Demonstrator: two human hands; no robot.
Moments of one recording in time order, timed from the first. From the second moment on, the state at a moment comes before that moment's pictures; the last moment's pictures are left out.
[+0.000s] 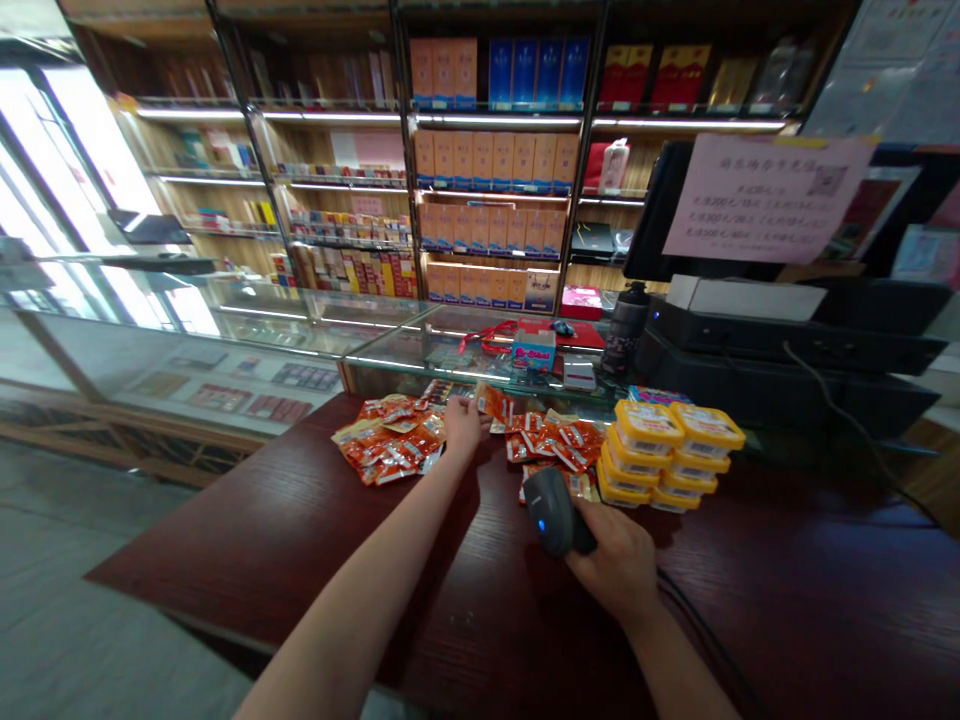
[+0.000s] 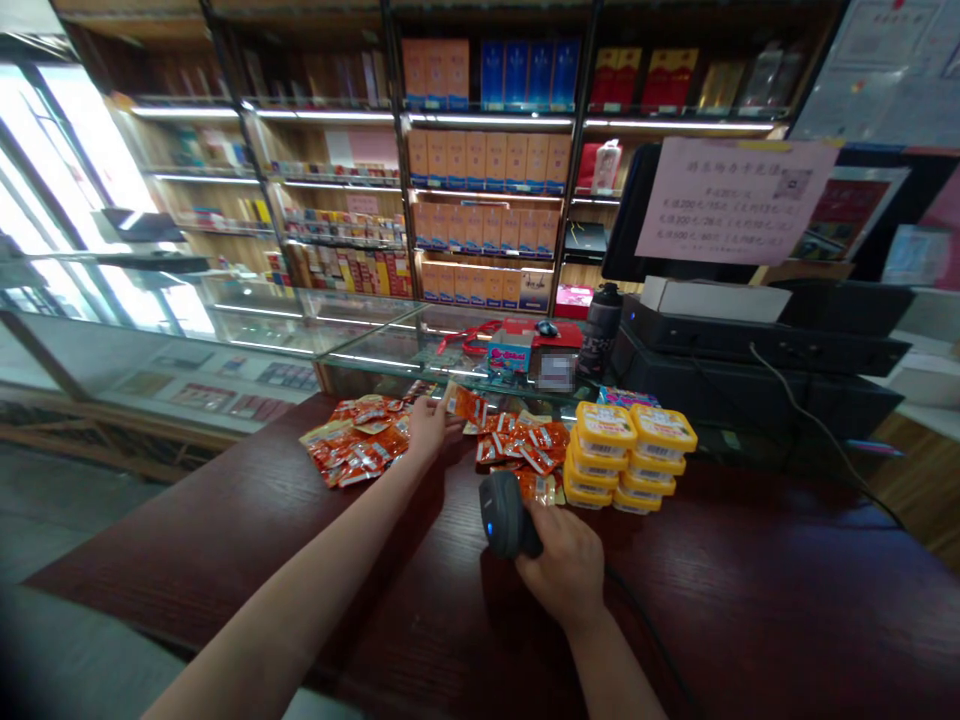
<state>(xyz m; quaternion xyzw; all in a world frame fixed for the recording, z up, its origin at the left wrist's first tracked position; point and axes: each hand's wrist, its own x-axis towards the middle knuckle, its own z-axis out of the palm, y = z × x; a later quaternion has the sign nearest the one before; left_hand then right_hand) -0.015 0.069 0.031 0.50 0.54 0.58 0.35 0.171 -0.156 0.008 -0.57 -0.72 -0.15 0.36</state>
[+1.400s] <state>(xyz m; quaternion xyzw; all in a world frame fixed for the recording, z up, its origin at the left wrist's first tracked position) -0.051 -0.004 -0.007 0.42 0.36 0.65 0.52 0.152 -0.151 0.039 -0.60 -0.74 -0.03 0.30</state>
